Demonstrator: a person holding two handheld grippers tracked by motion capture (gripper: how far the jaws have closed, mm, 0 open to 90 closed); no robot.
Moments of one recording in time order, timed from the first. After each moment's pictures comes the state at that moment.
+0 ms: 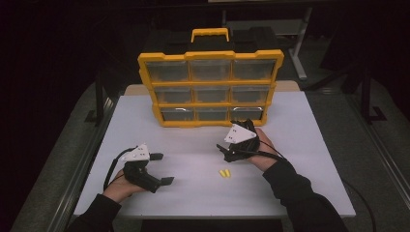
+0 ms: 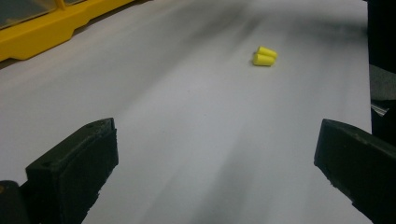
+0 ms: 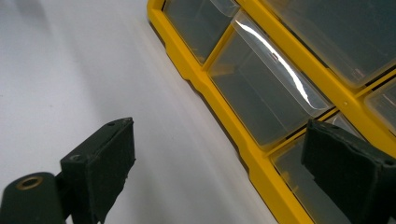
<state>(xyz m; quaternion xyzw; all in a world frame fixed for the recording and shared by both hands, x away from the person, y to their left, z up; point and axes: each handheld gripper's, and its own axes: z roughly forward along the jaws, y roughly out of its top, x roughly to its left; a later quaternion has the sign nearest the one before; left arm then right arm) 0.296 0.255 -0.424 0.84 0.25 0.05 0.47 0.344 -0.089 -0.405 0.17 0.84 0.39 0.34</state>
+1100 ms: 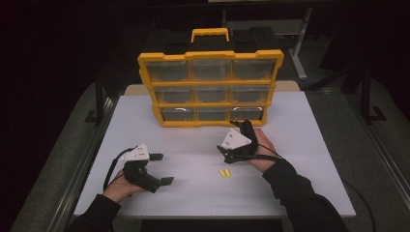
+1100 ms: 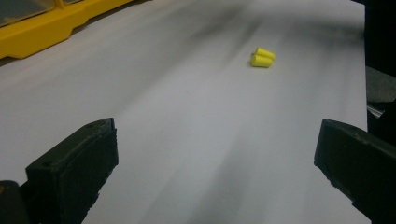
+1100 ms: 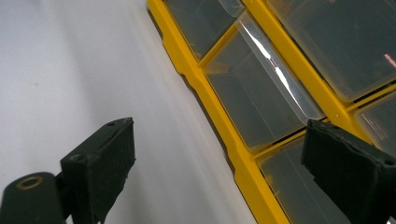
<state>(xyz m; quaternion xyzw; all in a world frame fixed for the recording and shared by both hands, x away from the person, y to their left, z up) 0.296 0.255 -0.423 0.84 0.25 0.05 0.47 0.339 -0.083 -0.409 0.13 0.84 0.36 0.38</state>
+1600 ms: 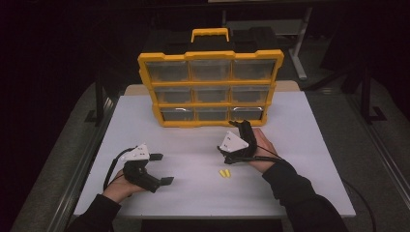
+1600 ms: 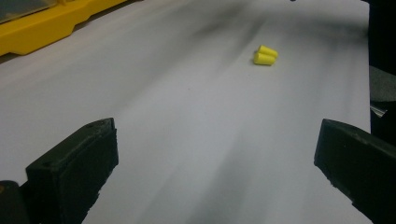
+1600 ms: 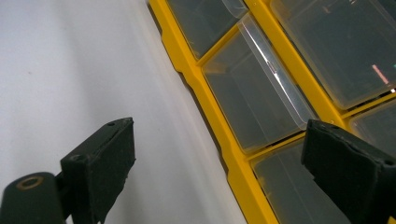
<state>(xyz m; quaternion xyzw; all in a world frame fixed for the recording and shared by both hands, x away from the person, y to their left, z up) 0.296 0.256 -0.424 0.84 0.25 0.05 0.47 0.336 -0.080 -0.411 0.11 0.84 0.34 0.41</state>
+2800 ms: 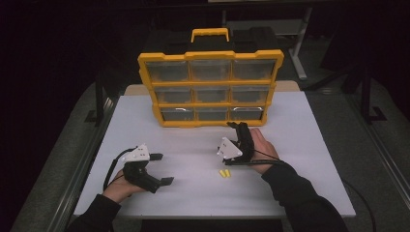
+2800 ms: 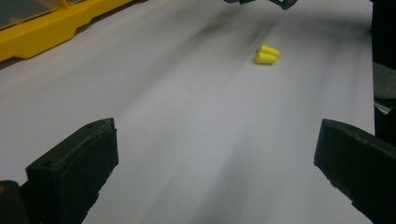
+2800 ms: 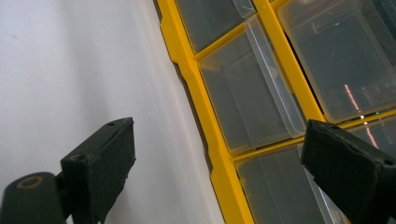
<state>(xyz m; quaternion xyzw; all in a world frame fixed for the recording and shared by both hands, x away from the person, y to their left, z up) 0.295 0.255 -0.424 0.85 0.25 0.06 0.47 0.331 -0.074 -0.419 0.05 0.84 0.29 0.46</state>
